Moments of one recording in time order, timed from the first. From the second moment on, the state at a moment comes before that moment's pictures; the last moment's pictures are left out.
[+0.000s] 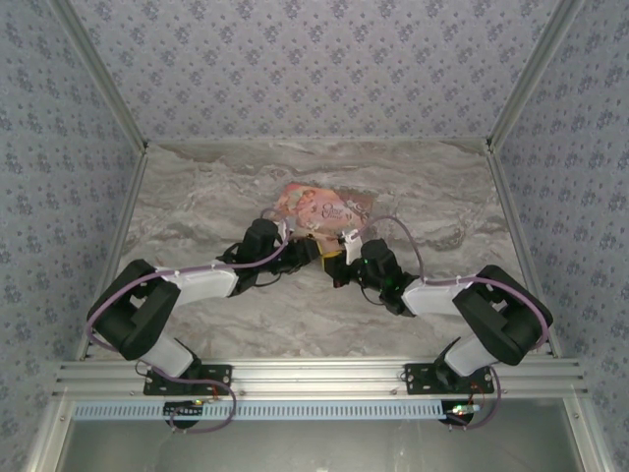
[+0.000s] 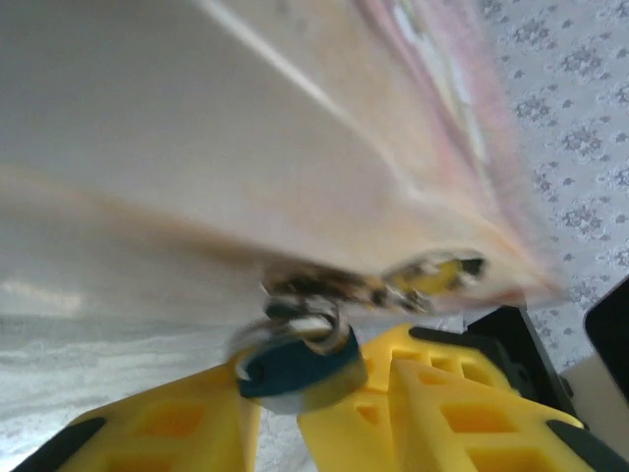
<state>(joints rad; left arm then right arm) -0.68 1.53 0.65 0.38 0.41 -1.08 0.72 1.49 0.45 0.65 -0.20 0.37</state>
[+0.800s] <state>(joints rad) -0.63 1.20 0.39 0.30 0.29 -1.29 0.87 1.47 0.51 0.39 -0.12 0.83</state>
